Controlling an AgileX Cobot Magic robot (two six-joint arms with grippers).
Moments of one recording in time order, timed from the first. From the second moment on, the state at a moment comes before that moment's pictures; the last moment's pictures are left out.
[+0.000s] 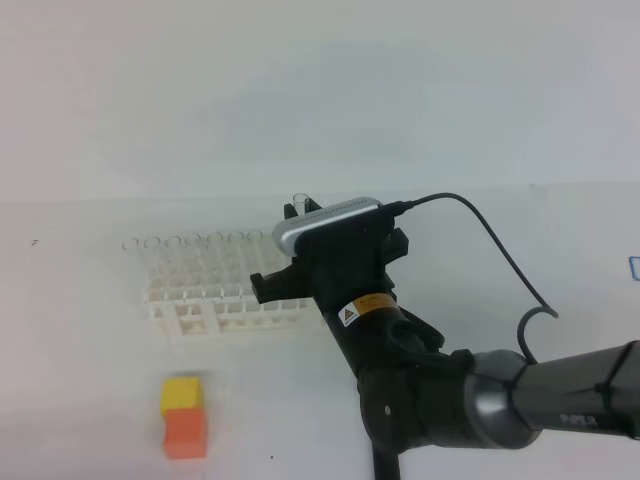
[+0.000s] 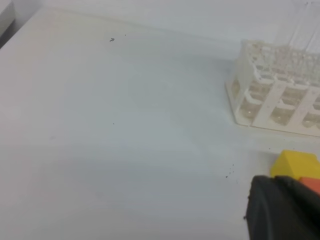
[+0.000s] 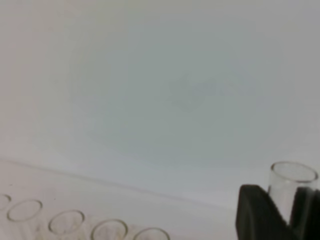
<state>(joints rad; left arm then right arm) 0.01 -0.01 0.02 -0.06 0.33 -0.01 0.91 2.12 -1.16 0.61 -1.04 -0.38</state>
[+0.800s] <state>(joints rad) 0.01 -0.01 0.01 -0.06 0.33 -0.01 0.91 2.16 -1.16 0.65 -1.04 -0.41</state>
